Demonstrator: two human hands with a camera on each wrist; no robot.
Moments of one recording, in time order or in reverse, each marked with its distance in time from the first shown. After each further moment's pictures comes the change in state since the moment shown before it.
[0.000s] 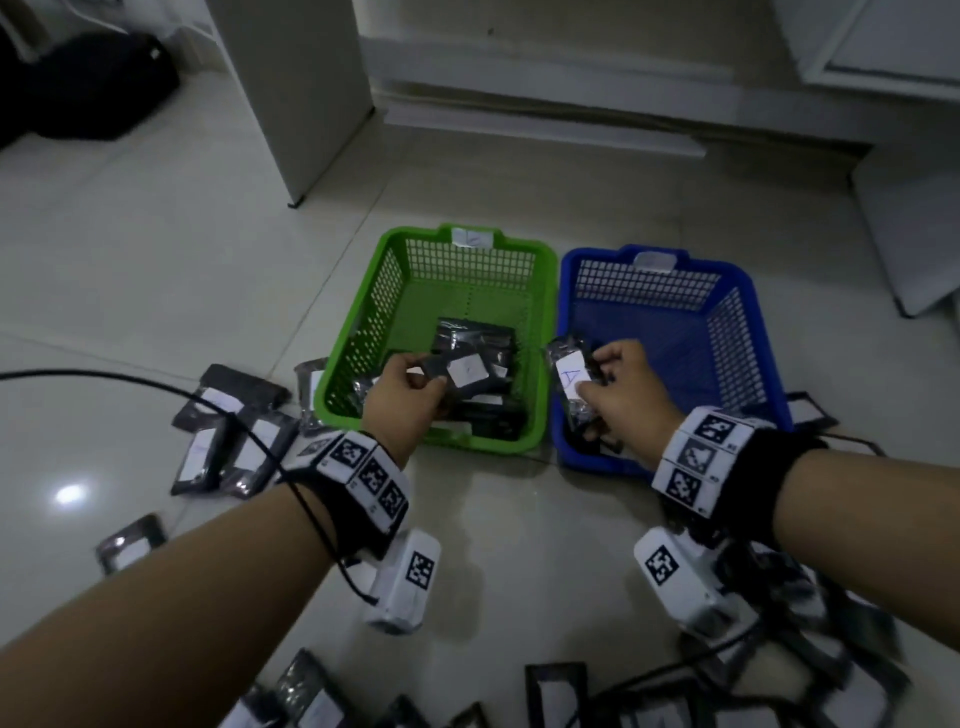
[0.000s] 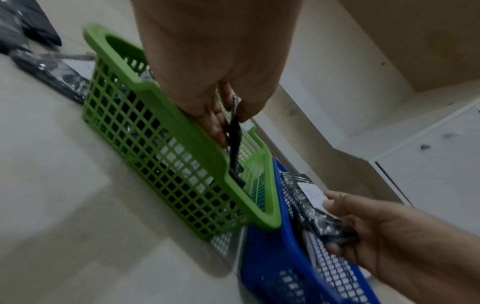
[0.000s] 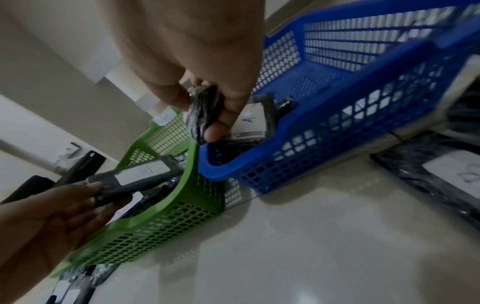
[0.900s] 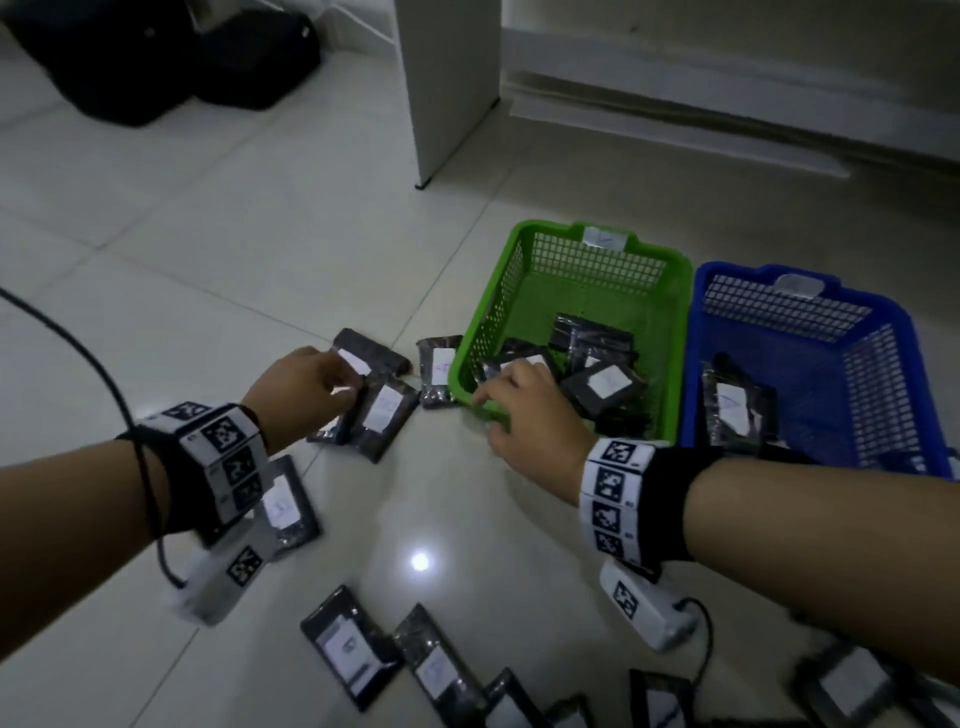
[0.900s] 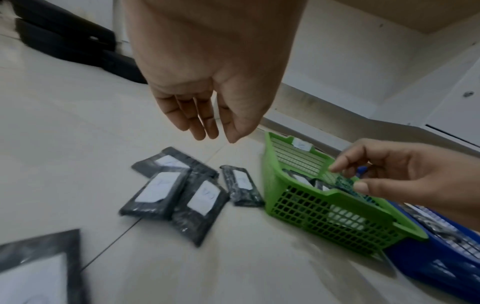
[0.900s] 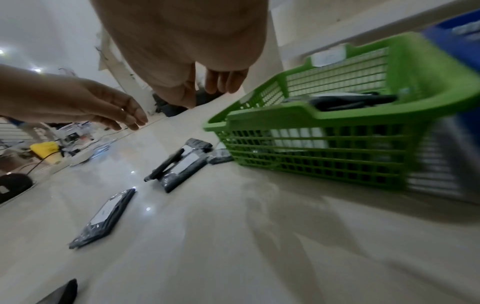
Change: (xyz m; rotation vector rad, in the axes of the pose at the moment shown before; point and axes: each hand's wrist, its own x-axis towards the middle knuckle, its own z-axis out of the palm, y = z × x) left_hand -0.007 -0.053 -0.232 0.784 -0.013 0.091; right_hand -0.060 -0.069 0.180 -0.623 -0.385 -0.630
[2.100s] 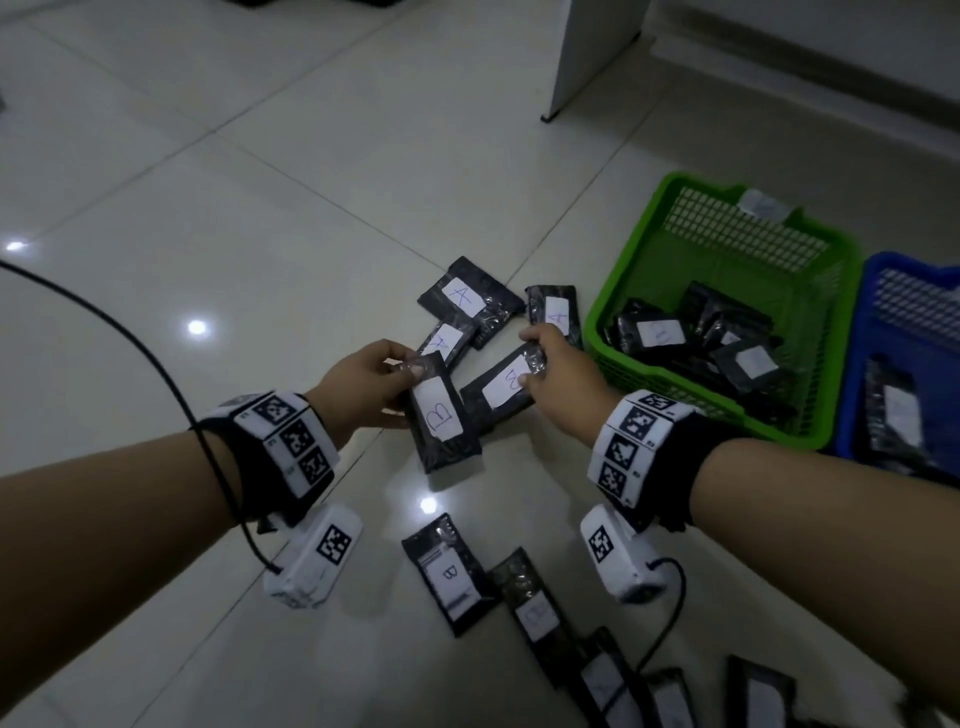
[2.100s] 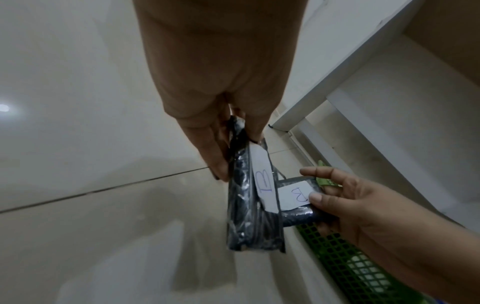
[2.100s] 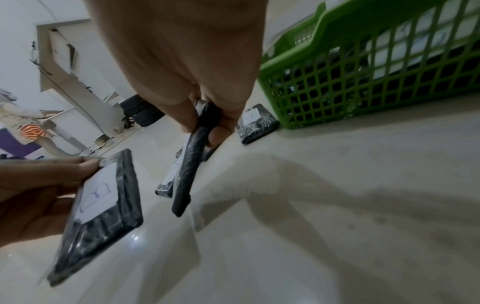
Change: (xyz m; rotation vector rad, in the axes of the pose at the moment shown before) left_hand -0.053 -0.090 0.035 -1.063 -0.155 -0.416; right_hand 0.049 -0.063 0.088 0.272 -0.132 0.247
